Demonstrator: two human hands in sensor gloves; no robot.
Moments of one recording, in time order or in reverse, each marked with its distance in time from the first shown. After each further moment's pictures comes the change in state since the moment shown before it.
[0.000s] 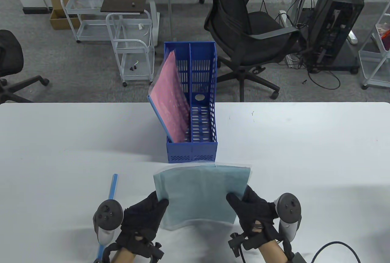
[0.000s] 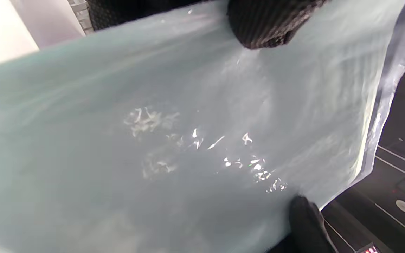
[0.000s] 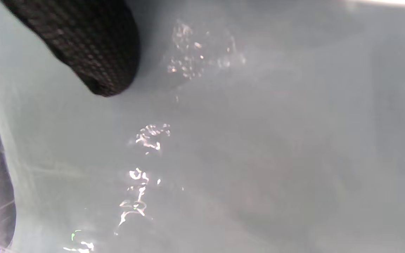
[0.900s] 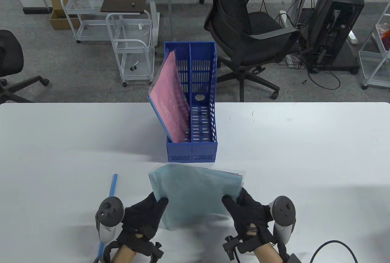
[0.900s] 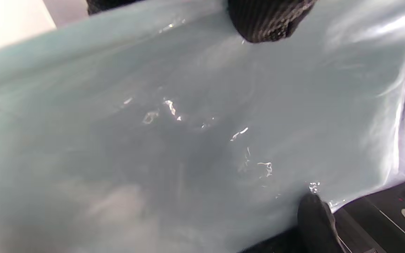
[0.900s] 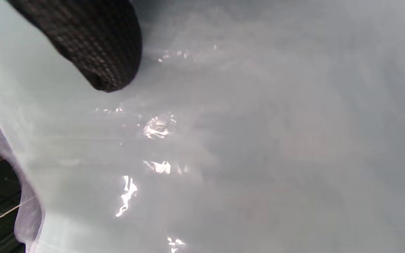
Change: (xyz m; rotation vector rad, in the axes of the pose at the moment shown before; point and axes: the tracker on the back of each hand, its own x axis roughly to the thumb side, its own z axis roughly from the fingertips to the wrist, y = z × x) left_hand -0.013 -0.001 -0.003 -0.041 0.061 0.043; right_hand -0.003 0.011 0.004 -0.019 0.006 -0.024
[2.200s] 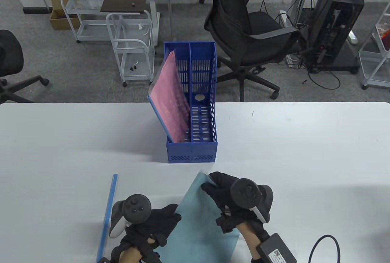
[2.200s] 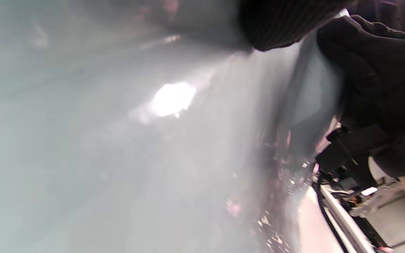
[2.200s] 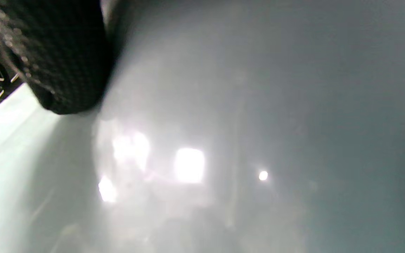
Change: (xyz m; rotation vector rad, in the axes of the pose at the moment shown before) left_hand 0.000 -0.034 -0.006 -0.271 0.216 -0.433; right_hand 0.028 0.048 -0.048 -0.059 -0.160 0.864
